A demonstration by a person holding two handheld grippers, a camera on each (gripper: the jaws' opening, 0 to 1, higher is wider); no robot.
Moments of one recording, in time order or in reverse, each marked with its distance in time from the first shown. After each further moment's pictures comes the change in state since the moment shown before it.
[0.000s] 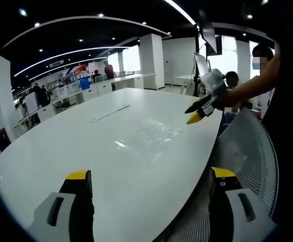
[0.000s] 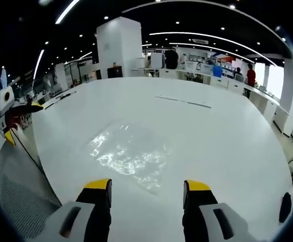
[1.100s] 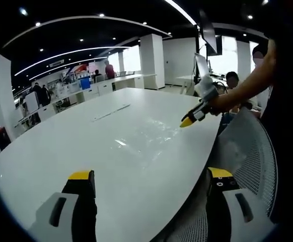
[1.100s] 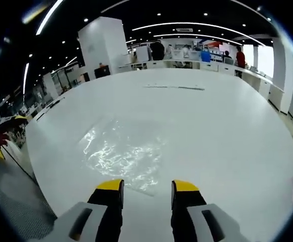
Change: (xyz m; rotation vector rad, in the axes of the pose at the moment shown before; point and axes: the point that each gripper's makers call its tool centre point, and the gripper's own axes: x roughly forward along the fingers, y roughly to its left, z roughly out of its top) left arm -0.005 0.009 -0.011 -0.009 -0.002 0.001; right arm 0.036 -0.011 -0.018 0.147 0.049 -0.020
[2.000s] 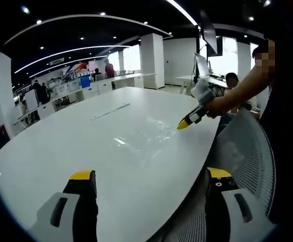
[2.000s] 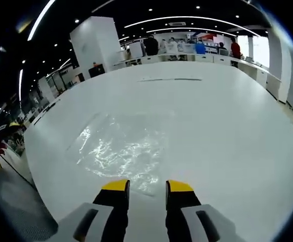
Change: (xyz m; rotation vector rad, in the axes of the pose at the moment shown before) left arm -0.002 -0.009 0.006 -0.013 0.006 -0.007; right arm 0.014 0.002 -0.009 0.063 0.041 0.006
